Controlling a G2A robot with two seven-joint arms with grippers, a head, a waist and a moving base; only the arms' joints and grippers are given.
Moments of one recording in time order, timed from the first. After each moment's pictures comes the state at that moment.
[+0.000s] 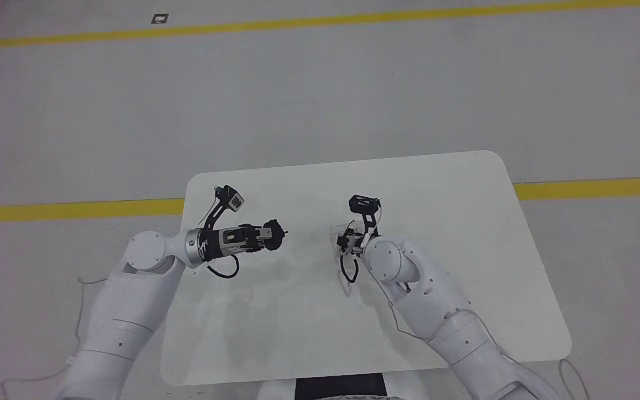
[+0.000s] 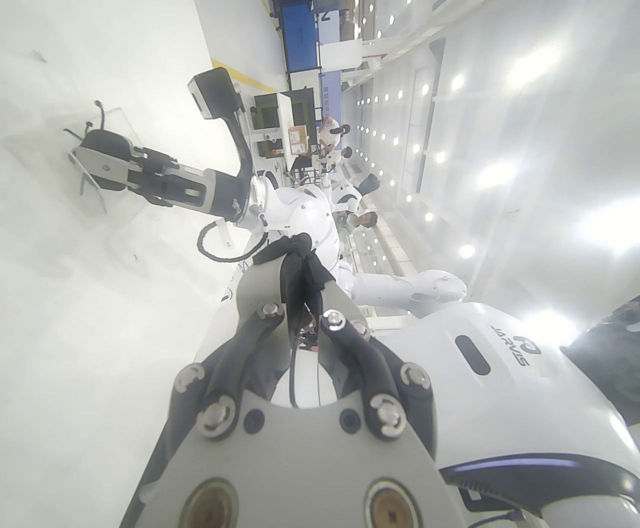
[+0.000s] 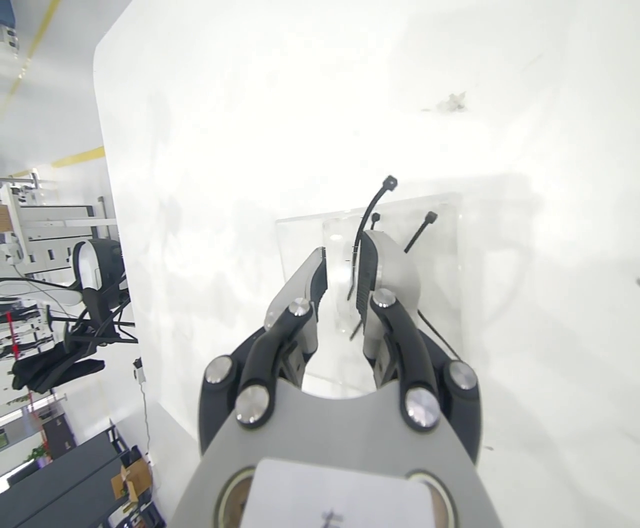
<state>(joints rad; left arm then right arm) 1.24 -1.01 -1.25 -1.32 -0.59 -0.34 -1.29 -1.25 -1.45 1.02 -1.33 -0.77 0.32 0.65</state>
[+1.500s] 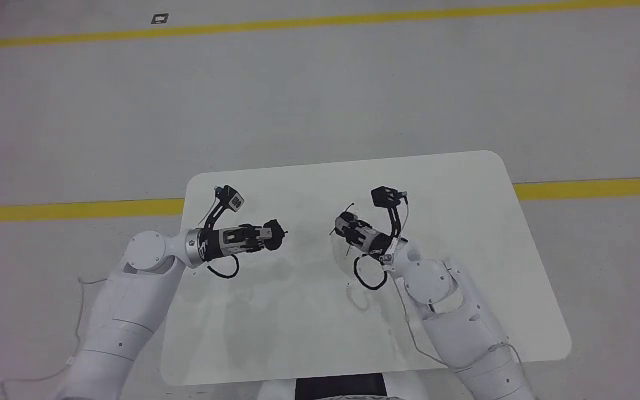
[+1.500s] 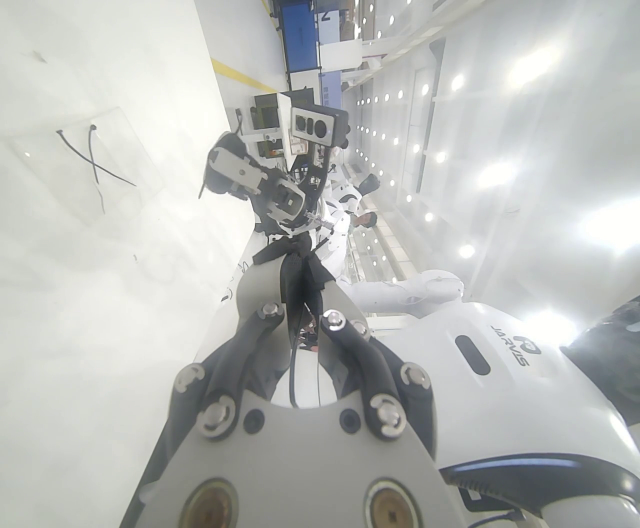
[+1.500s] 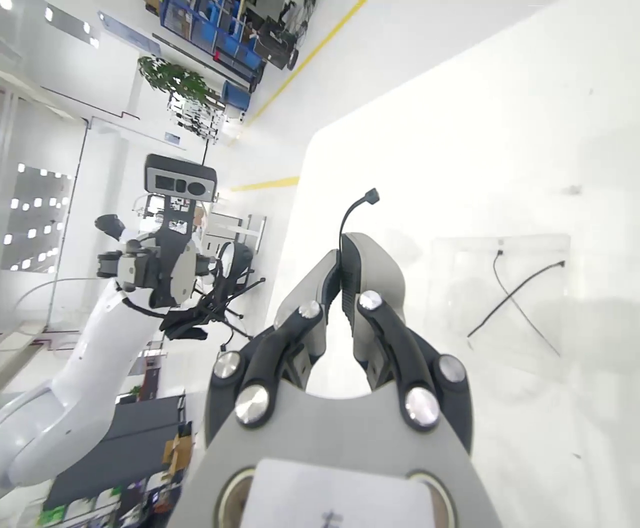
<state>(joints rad) 1.24 -1.02 -1.24 -1.32 -0.59 -0.33 -1.28 -1.49 -1.39 1.19 -1.71 -0.63 -0.02 0.50</state>
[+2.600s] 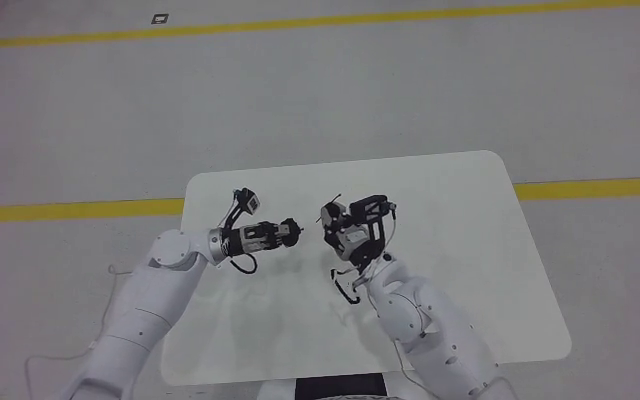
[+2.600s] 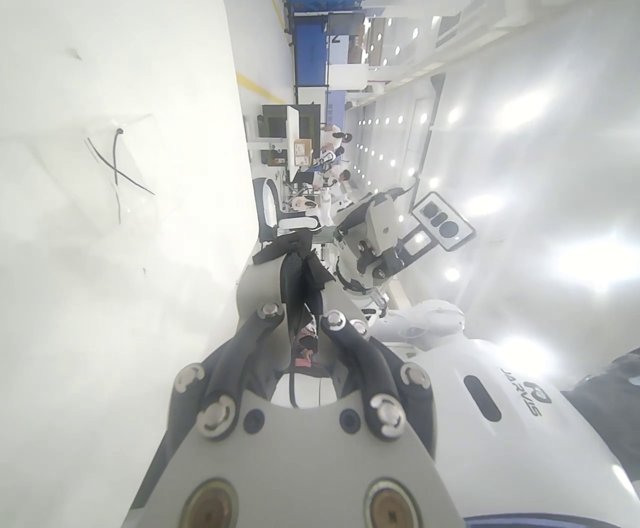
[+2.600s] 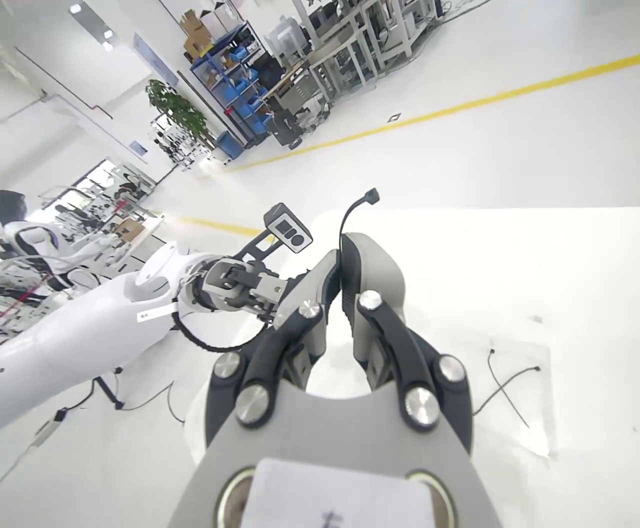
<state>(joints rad) 1.15 -1.05 -1.09 -1.20 -0.59 -0.33 -1.17 -1.57 -1.39 1.02 -1.88 -1.02 0.04 0.20</state>
